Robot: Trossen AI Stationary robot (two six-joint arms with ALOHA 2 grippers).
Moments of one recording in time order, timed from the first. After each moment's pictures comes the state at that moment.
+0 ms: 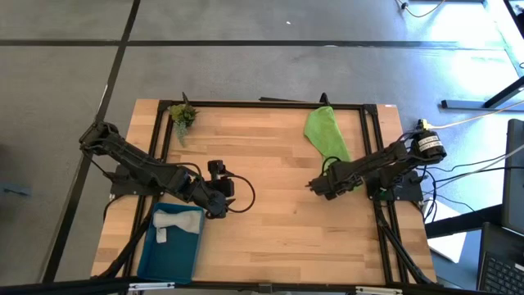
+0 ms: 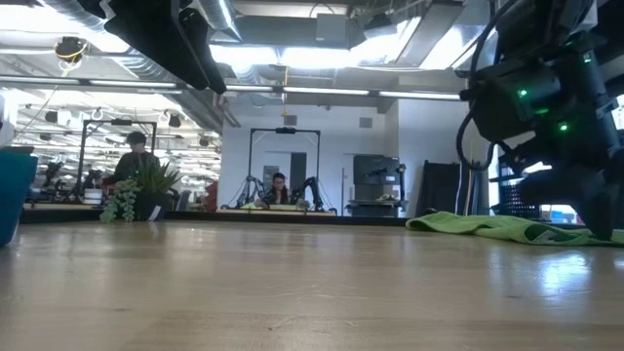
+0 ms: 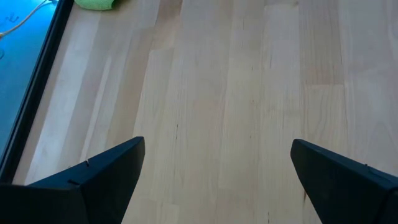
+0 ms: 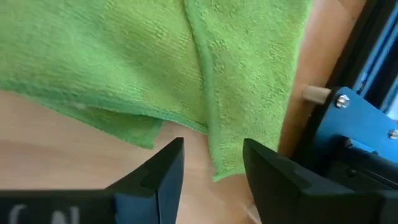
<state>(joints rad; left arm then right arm) -0.42 1.39 1.03 -0.69 -0.57 -0.30 0.17 1.59 0.75 -1.13 0.11 1.35</state>
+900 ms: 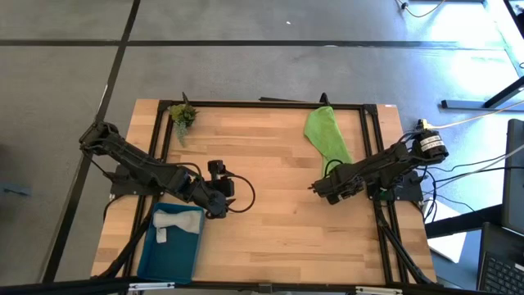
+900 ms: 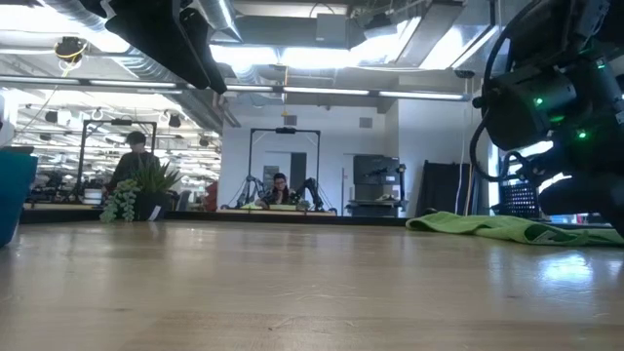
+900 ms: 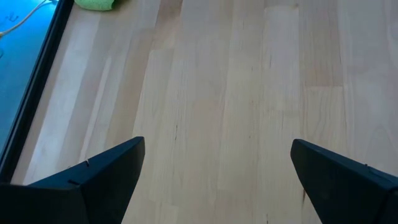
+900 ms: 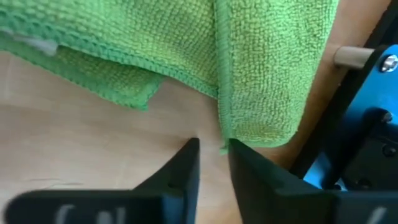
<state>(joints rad) -0.42 1.39 1.03 -0.68 -0.57 -0.31 0.18 1.59 0.67 -1.07 0.00 1.35</state>
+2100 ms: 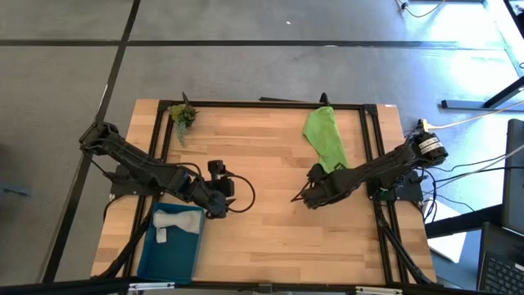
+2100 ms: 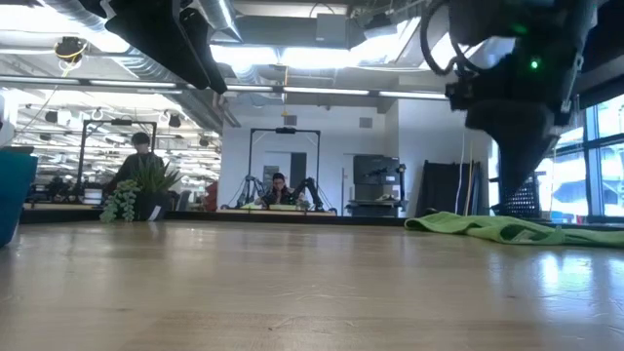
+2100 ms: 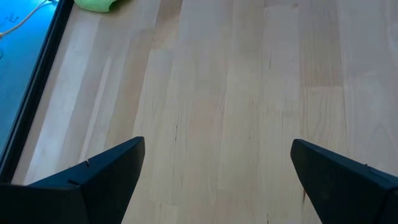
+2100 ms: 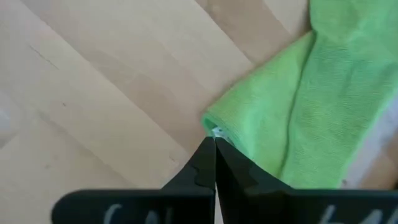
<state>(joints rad) -0.42 1.39 1.03 -0.68 -0.57 -0.30 0.32 1.59 0.97 -1.01 0.38 1.12</state>
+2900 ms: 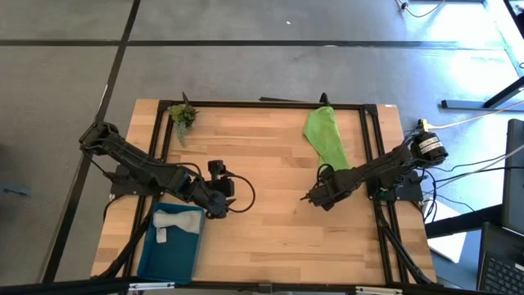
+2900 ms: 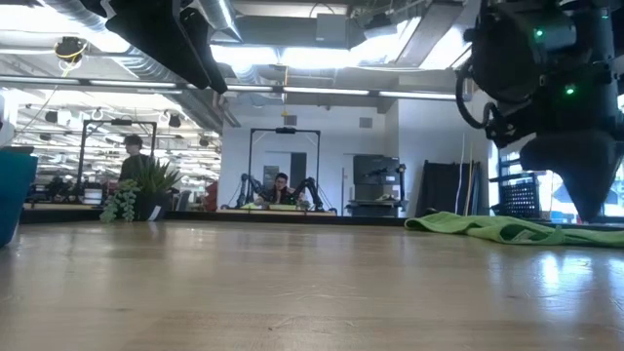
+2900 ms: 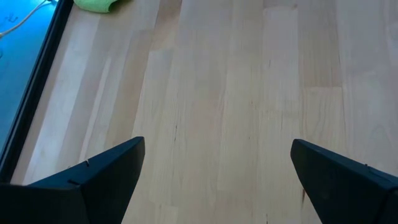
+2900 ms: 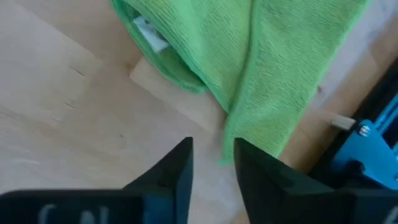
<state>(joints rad) -0.42 1.39 1.03 -0.68 -0.56 -0.30 0.30 1.59 0.87 -1.14 0.15 1.23</state>
